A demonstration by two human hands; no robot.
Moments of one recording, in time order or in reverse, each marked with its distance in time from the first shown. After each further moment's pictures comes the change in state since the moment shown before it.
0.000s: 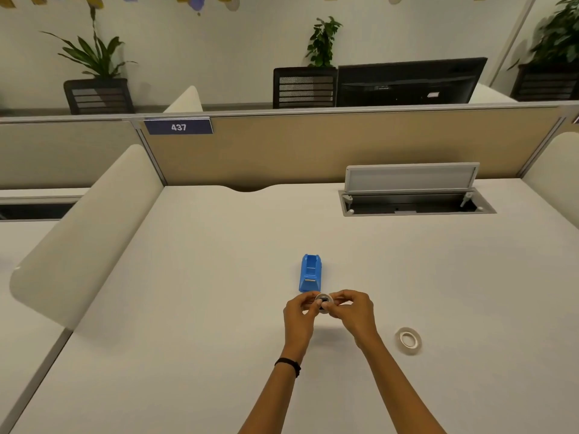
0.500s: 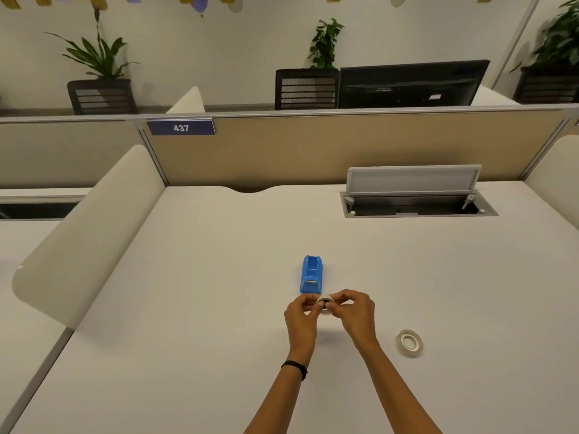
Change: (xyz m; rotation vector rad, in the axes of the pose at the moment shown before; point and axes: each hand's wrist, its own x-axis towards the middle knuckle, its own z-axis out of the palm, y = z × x) left_hand -0.003 0.001 0.005 -0.002 0.089 -0.001; right_hand 0.001 0.001 0.002 -0.051 0.068 -0.073
